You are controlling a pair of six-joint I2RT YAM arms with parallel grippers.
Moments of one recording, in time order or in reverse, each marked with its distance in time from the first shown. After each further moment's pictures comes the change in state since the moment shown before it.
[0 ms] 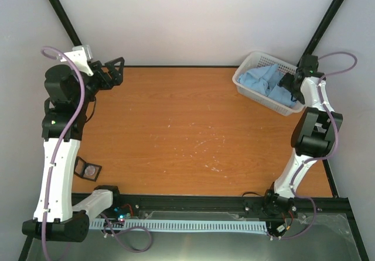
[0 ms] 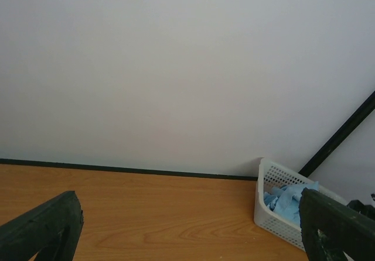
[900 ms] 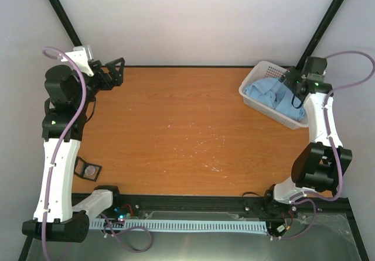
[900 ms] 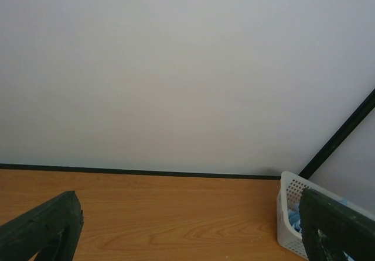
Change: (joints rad) left arm 0.000 -0.002 -0.005 0.005 0.000 0.036; right arm 0.009 -0.413 -0.329 0.117 -0.005 0.106
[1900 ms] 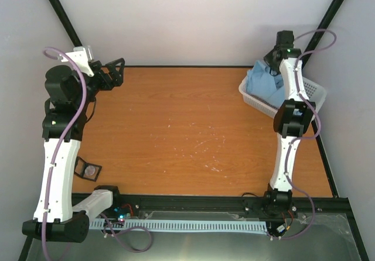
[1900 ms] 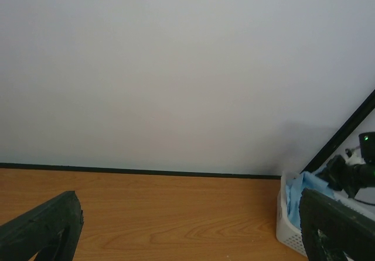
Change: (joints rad) left arm 0.000 -0.002 -0.005 0.002 -0.001 0.001; right arm 0.176 0.779 0.924 -0.256 0.046 0.218
